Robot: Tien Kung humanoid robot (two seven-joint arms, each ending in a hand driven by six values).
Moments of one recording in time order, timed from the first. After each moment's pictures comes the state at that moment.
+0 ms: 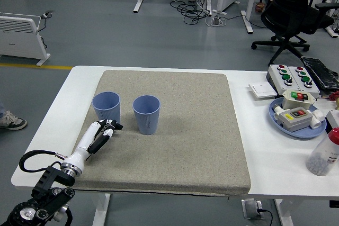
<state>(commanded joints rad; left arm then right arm) -0.51 0.19 -0.87 -0.69 1.14 0.23 -0.55 0.14 -0.19 0.25 0.21 -0.41 -0.14 -0.26</state>
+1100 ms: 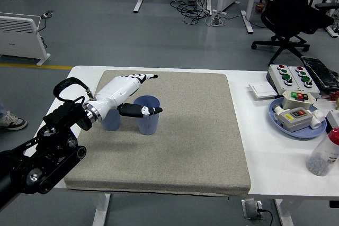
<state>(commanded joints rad) -0.80 0.29 -0.86 -1.01 2.05 -0.02 -0.08 0.14 -0.19 0.24 0.21 -0.41 -0.13 -0.27</state>
